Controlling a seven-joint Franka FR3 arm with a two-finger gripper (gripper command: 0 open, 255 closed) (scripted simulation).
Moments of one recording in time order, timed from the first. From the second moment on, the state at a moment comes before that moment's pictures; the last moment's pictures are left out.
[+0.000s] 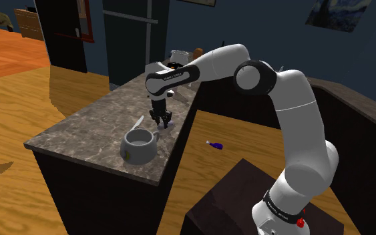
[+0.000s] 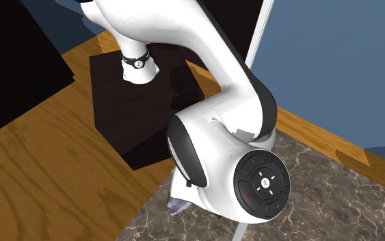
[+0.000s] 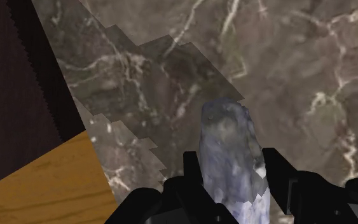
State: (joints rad) arm -0.06 0.71 0.22 -1.42 -0.21 1.86 1.51
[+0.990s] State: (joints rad) arm -0.07 0.66 0.23 -1.39 -0.20 1.78 1.50
